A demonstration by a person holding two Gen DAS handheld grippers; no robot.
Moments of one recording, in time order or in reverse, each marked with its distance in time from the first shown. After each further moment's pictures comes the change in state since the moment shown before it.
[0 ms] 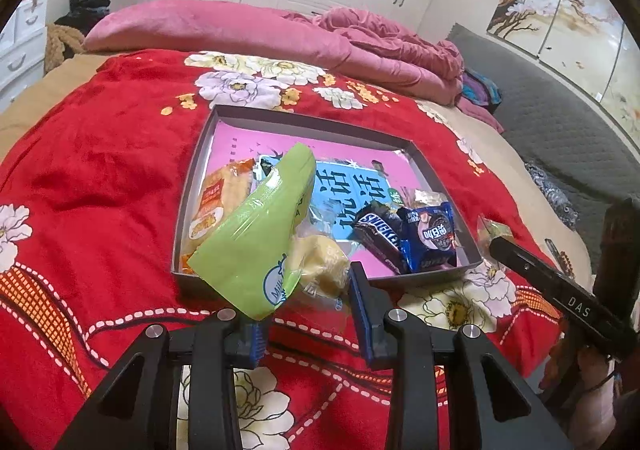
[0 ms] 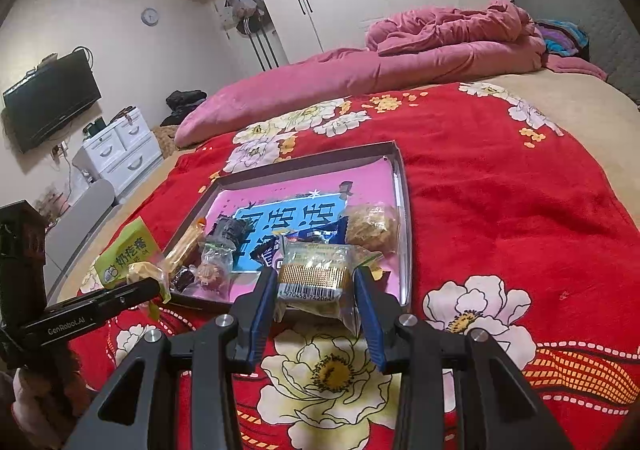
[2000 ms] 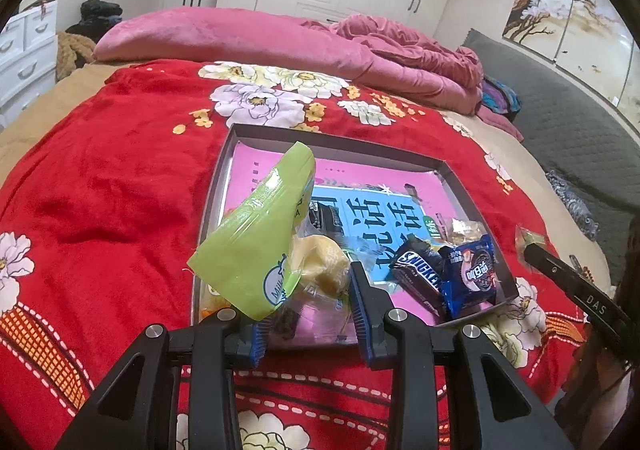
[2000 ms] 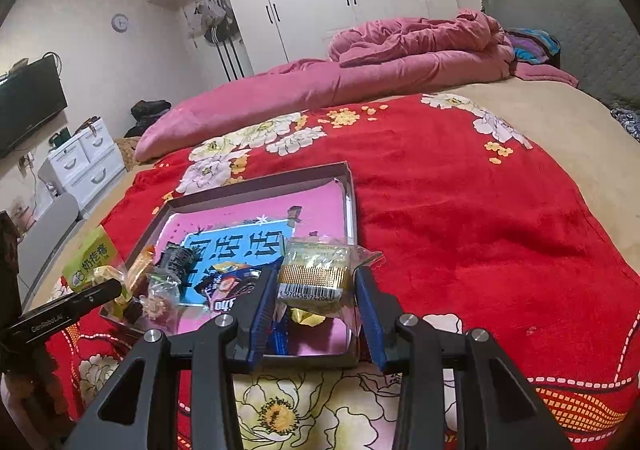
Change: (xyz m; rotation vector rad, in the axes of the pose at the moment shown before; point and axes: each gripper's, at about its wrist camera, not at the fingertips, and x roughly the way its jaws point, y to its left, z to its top) left arm 0.030 0.016 0.026 0.000 -0.031 0.070; right arm 0.021 -0.024 0.022 0.024 -0.028 -0.144
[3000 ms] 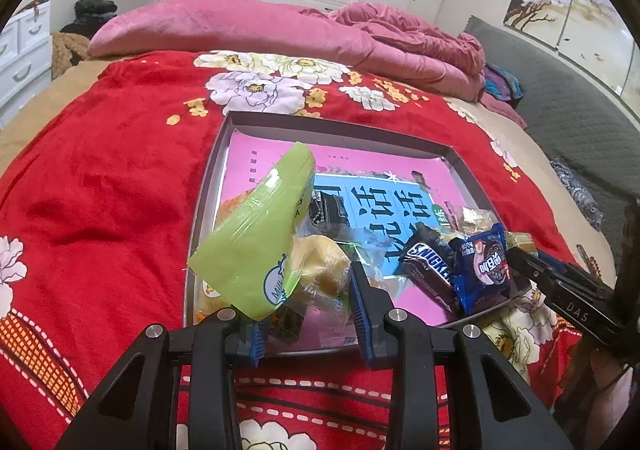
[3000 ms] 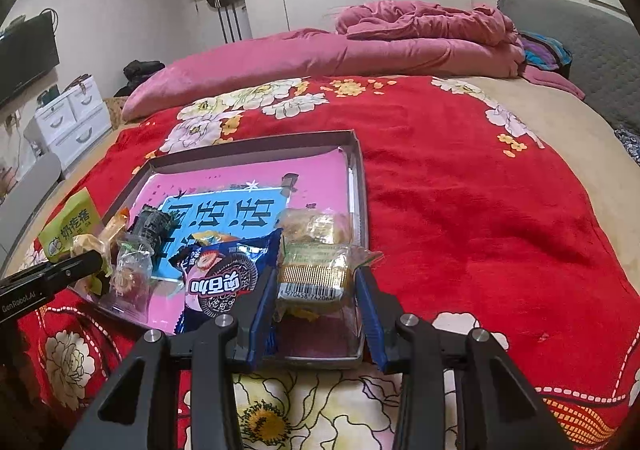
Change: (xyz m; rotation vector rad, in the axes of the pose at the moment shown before) left arm 0.016 -0.002 0.001 0.022 0.041 0.012; right arm 0.033 0.016 -0.006 -0.094 0.095 -0.059
